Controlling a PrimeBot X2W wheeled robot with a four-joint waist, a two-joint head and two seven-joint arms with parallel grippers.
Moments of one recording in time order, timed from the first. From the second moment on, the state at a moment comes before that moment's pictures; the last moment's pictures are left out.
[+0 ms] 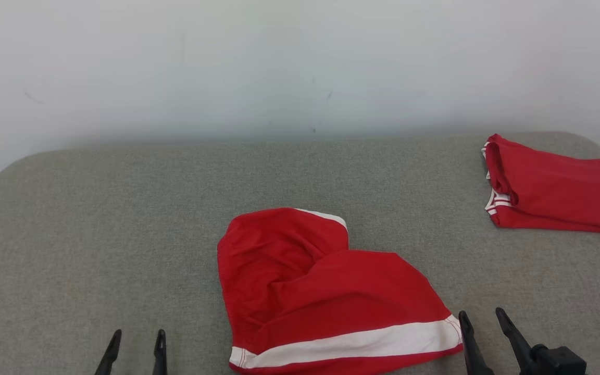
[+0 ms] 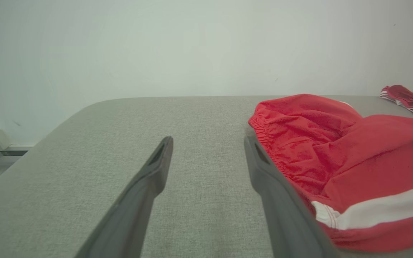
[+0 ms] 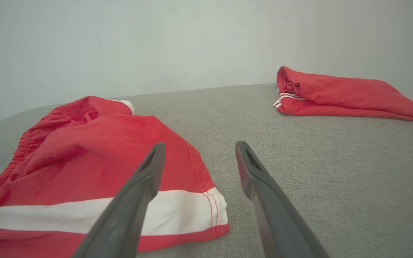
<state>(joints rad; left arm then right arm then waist) 0.10 0.09 0.02 0.16 -0.11 -0.12 -0.26 0.08 -0.16 0.00 0.24 0.21 0.13 -0.25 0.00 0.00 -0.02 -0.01</state>
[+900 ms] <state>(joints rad) -0.14 0.30 -0.53 0.41 -0.36 -0.13 -0.17 -0.17 -0.21 0.16 0.62 0.27 0.13 -0.23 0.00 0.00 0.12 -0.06</state>
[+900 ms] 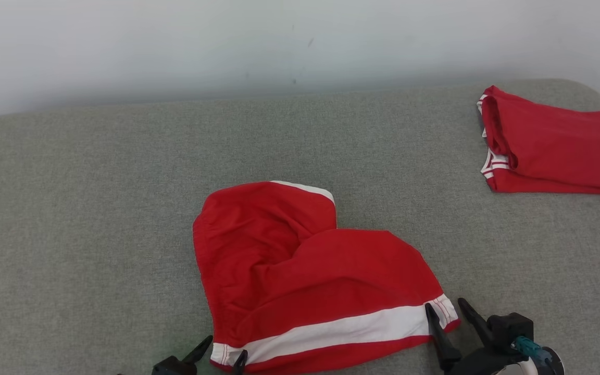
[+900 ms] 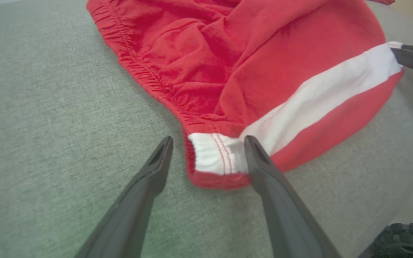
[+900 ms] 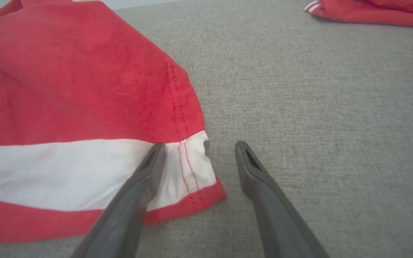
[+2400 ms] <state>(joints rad) -1.20 0.44 -0.43 0.28 -0.70 -0.13 0.01 -1.12 -0.23 0.23 0.48 0.52 0.13 -0.04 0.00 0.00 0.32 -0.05</state>
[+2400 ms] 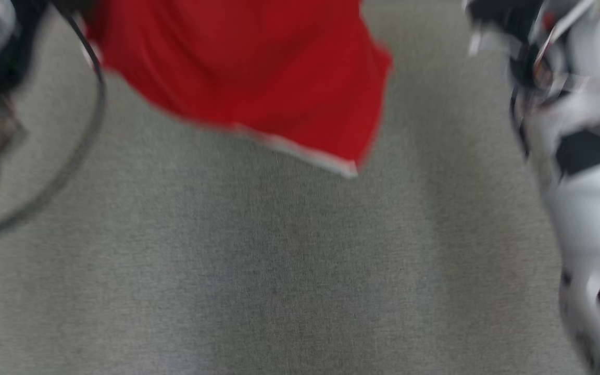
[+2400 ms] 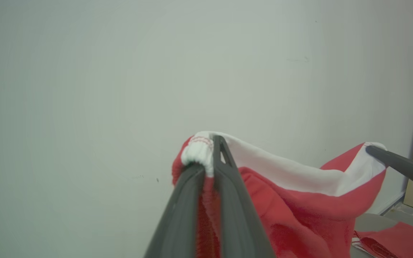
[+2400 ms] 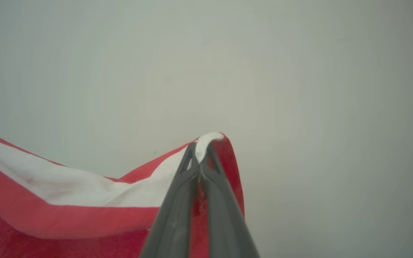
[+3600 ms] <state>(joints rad) -1.12 0.51 -0.68 0.36 -0.94 -0.11 -0.26 -1.15 -0.29 0.41 0.68 0.68 0.13 -0.19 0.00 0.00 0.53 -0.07</state>
